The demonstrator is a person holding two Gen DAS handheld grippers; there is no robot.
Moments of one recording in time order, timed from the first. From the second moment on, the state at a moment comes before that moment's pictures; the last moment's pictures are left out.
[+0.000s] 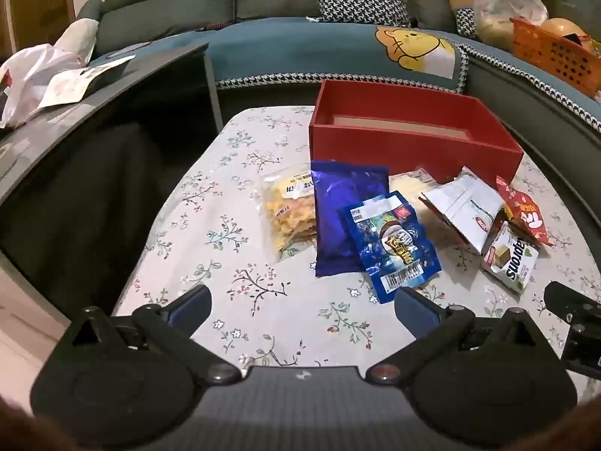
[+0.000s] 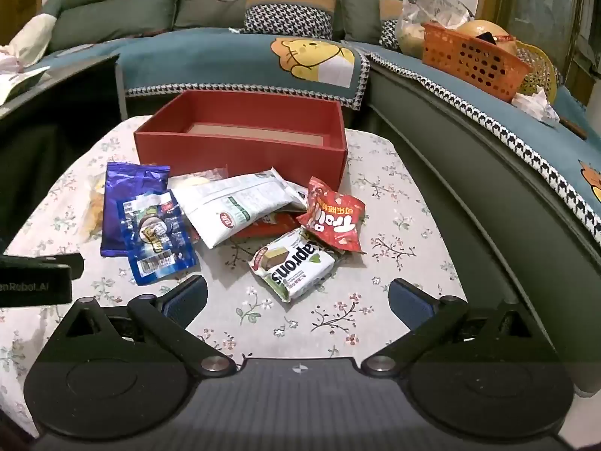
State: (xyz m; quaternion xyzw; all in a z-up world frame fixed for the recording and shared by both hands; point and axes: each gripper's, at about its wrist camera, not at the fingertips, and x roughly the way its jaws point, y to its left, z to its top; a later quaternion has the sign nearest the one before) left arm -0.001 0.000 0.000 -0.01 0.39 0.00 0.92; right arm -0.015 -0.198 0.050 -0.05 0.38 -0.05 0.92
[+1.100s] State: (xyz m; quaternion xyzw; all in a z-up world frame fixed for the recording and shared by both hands) left arm 0.059 -0.019 0.007 0.02 0.44 0.01 0.90; right arm 0.043 -0.187 0.059 -0.04 0.43 -0.03 0.90
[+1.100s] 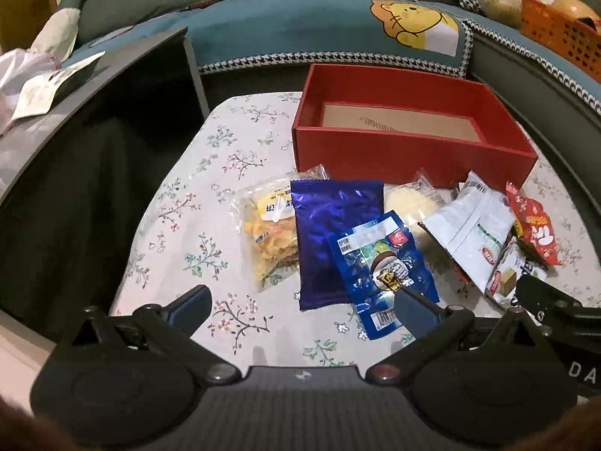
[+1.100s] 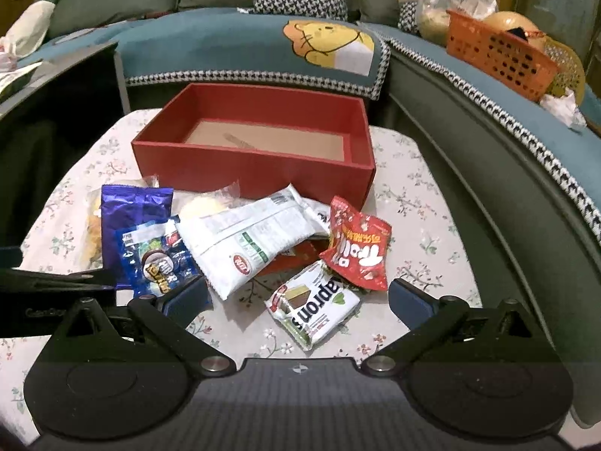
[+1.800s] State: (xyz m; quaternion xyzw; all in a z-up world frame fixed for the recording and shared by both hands) left arm 0.055 -0.026 -0.001 0.04 0.47 0.01 0.88; right arm 0.042 -0.192 0.051 -0.04 0.44 -0.03 0.90
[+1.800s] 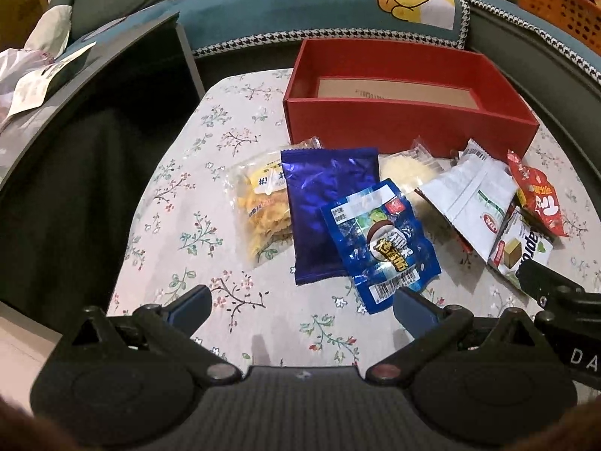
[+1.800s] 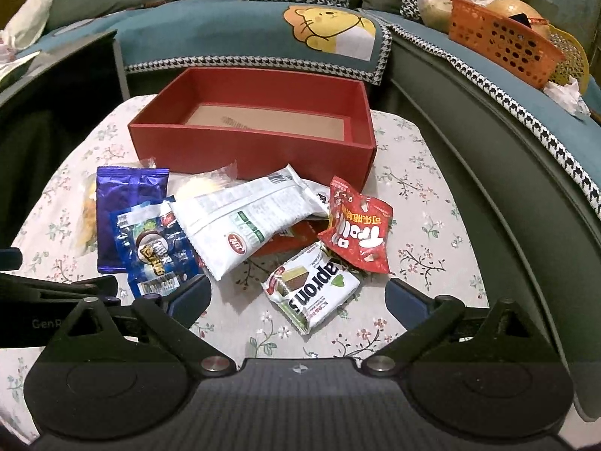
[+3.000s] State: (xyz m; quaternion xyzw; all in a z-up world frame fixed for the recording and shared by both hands) left arm 0.053 -0.035 -0.004 0.07 0.47 0.00 0.88; right arm 0.039 -0.190 0.048 -0.03 0.46 0.00 0.89
